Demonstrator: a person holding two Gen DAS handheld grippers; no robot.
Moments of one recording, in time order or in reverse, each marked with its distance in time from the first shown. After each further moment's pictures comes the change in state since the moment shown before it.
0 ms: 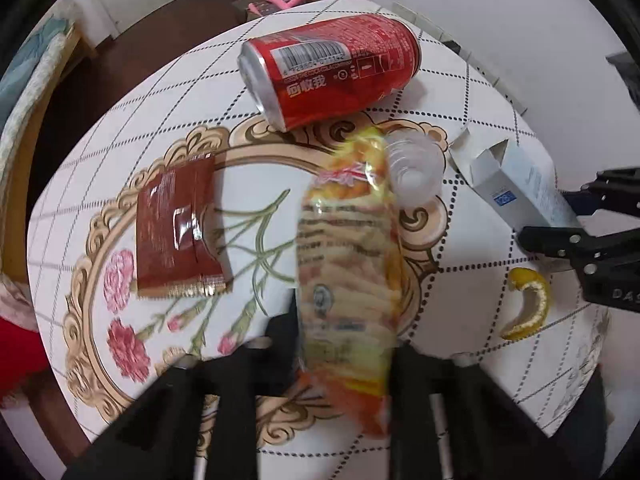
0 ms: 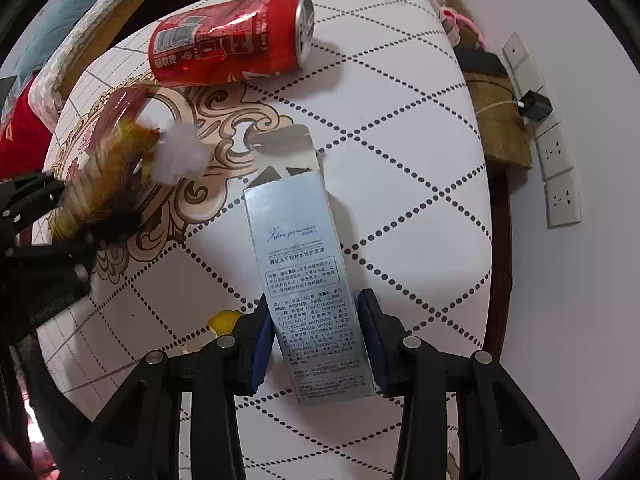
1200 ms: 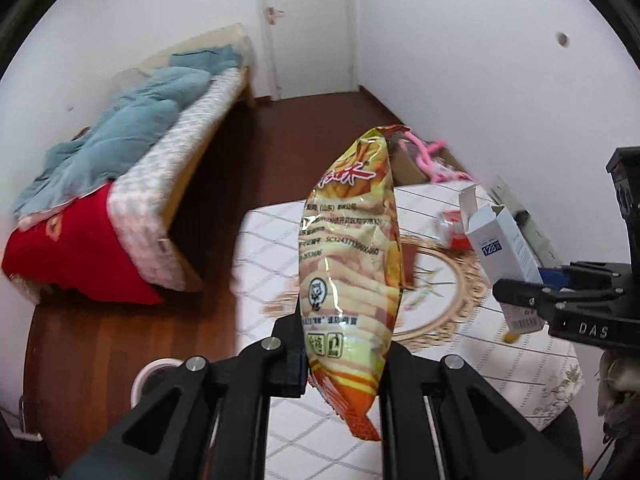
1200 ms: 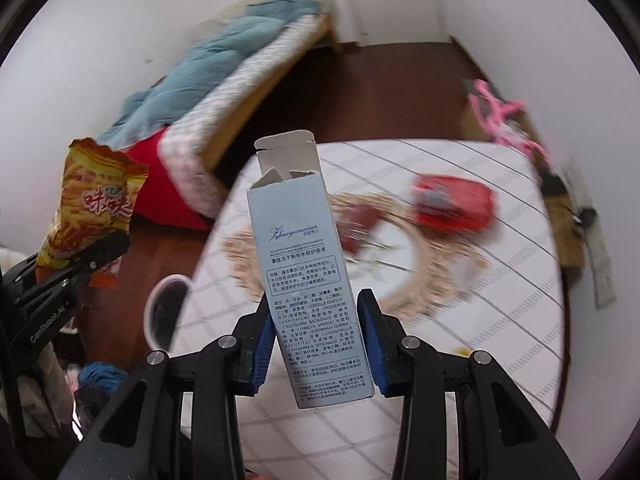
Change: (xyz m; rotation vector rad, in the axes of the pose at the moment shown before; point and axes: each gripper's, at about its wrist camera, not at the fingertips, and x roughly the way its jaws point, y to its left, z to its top) left arm -0.248 0.110 -0.165 -0.381 -0.470 0.279; right arm -0.160 0.175 -0.046 -0.140 -0.420 0.278
